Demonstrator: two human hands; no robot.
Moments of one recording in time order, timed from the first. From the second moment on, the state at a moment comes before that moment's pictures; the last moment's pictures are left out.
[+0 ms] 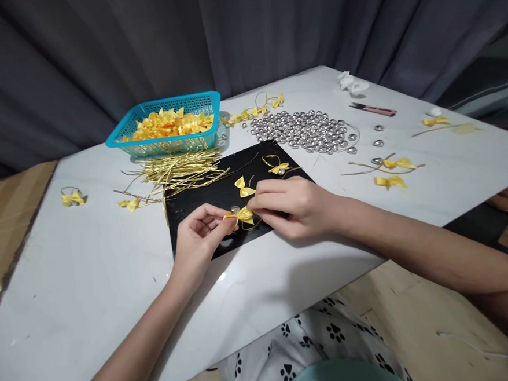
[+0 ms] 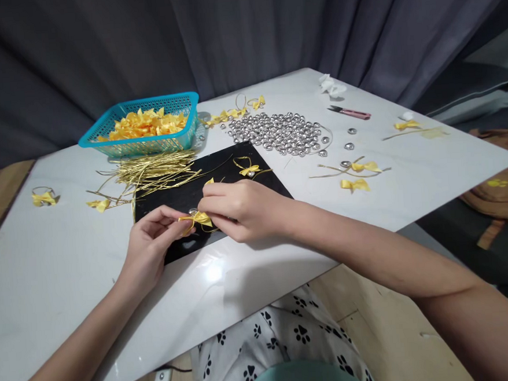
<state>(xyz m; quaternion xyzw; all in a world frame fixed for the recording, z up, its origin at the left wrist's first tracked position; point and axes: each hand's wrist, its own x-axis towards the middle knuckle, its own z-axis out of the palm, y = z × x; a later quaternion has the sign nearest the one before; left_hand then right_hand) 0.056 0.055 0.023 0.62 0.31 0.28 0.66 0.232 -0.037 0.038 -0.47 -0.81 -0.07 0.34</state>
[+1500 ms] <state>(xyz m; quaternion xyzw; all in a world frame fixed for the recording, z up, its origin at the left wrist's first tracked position) 0.056 0.057 0.021 0.59 0.32 0.34 0.66 0.214 -0.041 0.027 -0.51 -0.81 -0.16 0.23</state>
